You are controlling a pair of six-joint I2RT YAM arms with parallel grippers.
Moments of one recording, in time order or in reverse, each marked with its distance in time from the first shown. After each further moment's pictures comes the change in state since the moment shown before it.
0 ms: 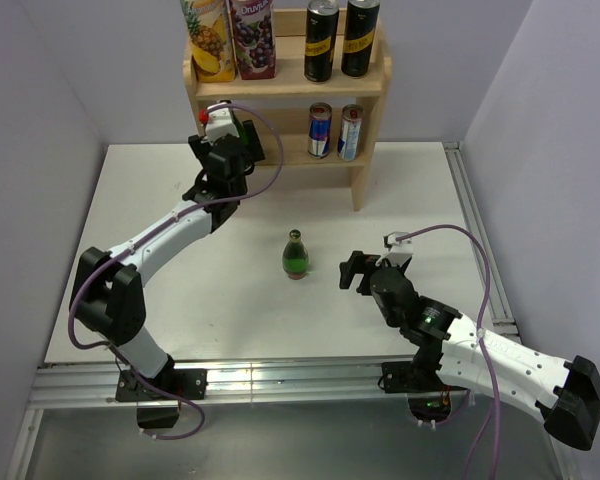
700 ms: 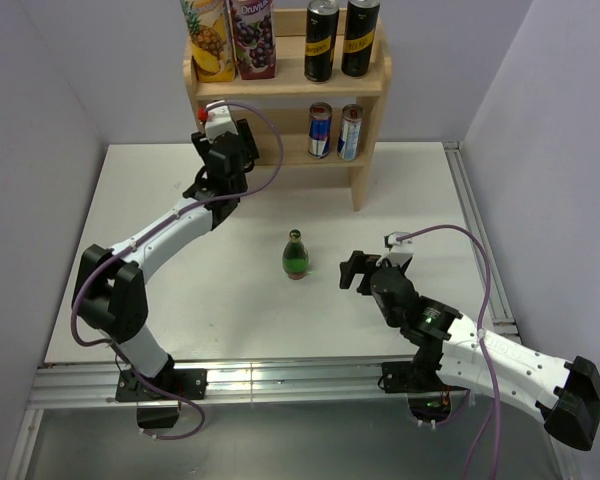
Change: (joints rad) left arm 0.009 0.011 0.012 -0.006 -0.010 0.005; right arm 0.000 -0.003 -0.001 0.000 0.003 0.000
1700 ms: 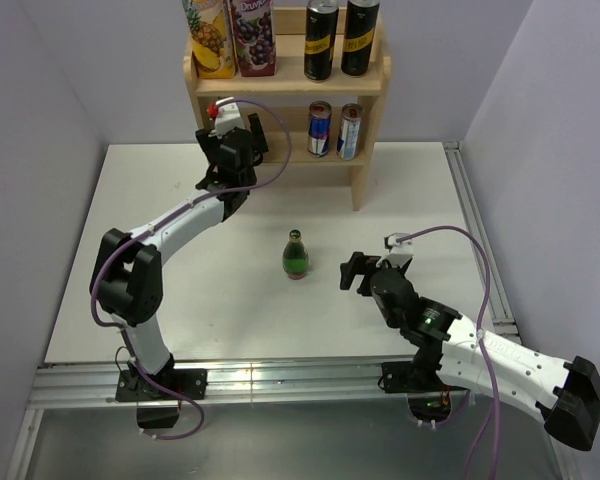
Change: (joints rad) left arm 0.003 0.136 0.100 0.059 -0.044 0.026; right arm 0.000 -0.003 -0.013 0.005 0.001 0.000
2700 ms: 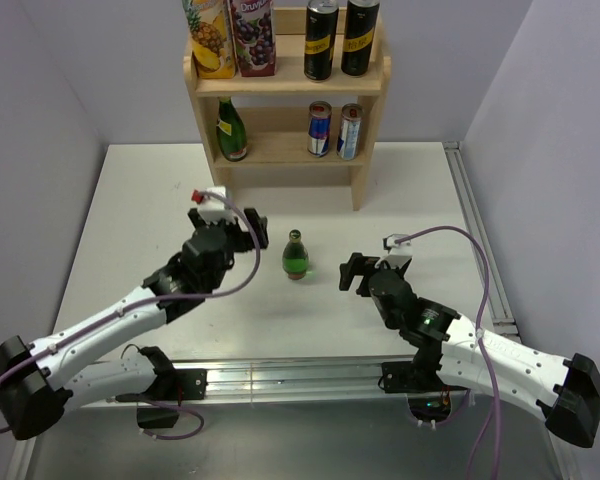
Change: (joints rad) left arm -0.270 -0.739 -0.632 -0.204 0.156 -0.139; right arm 0.022 0.007 0.000 0.002 0.028 0.002
